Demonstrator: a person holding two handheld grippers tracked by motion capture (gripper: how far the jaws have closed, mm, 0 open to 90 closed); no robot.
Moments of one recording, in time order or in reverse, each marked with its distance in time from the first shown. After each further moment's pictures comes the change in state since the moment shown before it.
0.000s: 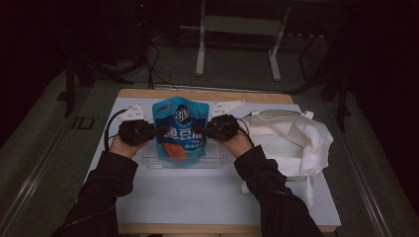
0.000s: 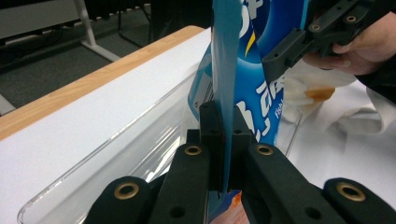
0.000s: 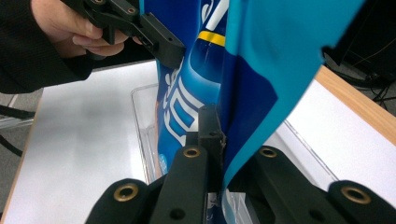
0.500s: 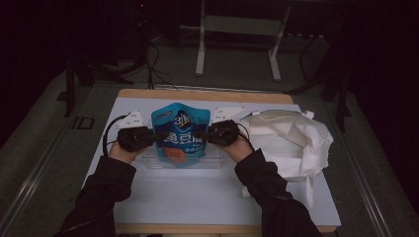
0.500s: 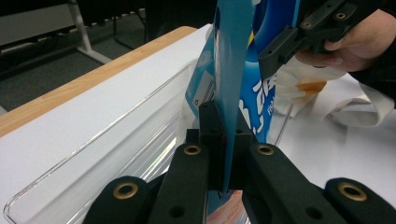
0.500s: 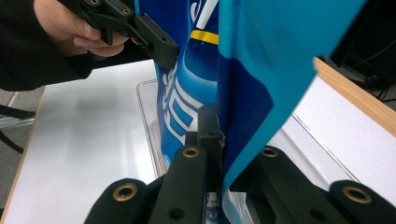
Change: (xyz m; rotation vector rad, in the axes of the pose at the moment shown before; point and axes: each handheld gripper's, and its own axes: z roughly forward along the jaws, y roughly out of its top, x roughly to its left) left arm -0.009 -0.009 -0.003 -0.017 -0.004 0.020; right arm 0.009 -0.009 -0.001 -0.014 -0.008 -0.006
